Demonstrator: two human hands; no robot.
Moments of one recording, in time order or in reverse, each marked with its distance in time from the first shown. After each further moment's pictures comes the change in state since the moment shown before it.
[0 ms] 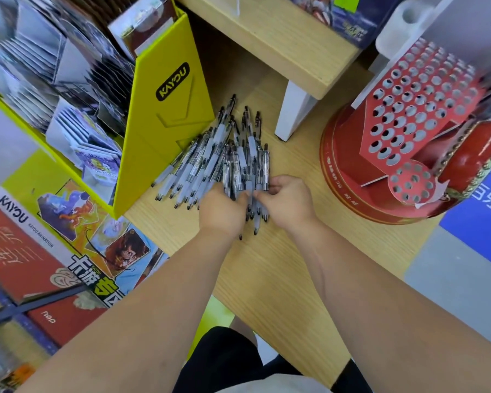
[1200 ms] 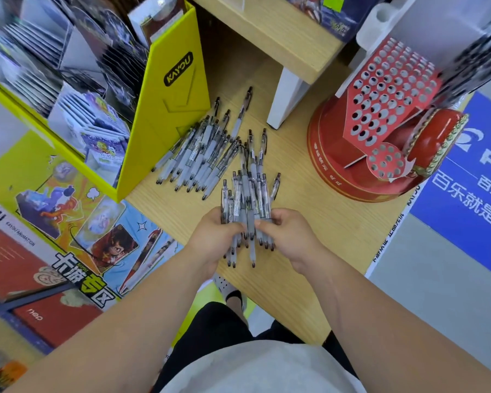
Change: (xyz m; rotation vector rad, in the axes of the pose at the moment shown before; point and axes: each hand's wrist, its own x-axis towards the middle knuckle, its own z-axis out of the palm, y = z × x) left_hand -0.058 -0.056 -0.028 -0.431 -0.455 -0.211; right_hand -0.086 0.043 0.002 0.225 -0.179 0.154
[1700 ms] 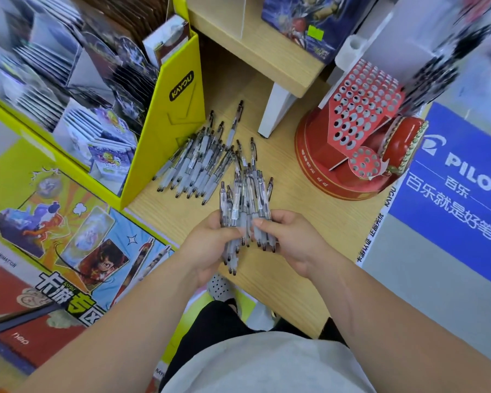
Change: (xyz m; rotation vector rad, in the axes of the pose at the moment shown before) left_hand -0.041 0.015 -0.018 -0.157 -0.265 0.062; right_hand -0.046 -0.031 0.001 0.248 -0.046 0.072
